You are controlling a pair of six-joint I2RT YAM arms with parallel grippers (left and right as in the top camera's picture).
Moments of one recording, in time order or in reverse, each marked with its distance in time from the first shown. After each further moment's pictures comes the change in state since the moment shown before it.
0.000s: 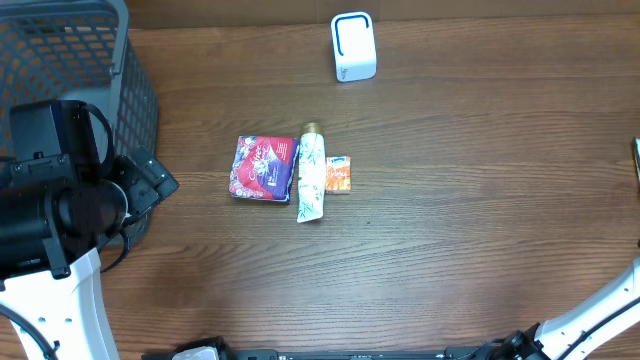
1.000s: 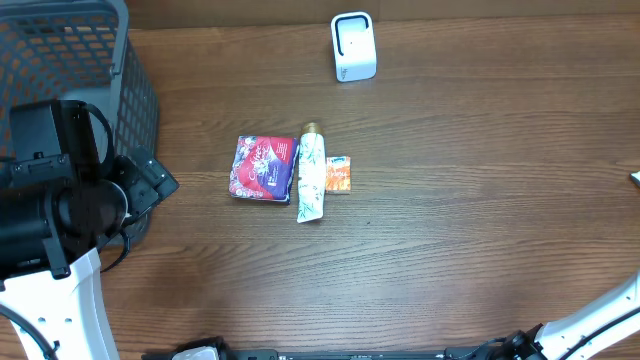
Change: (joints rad) left arm 0.000 0.000 0.000 0.000 0.000 0.000; right arm -0.041 -0.071 0.005 -0.047 0.178 -0.014
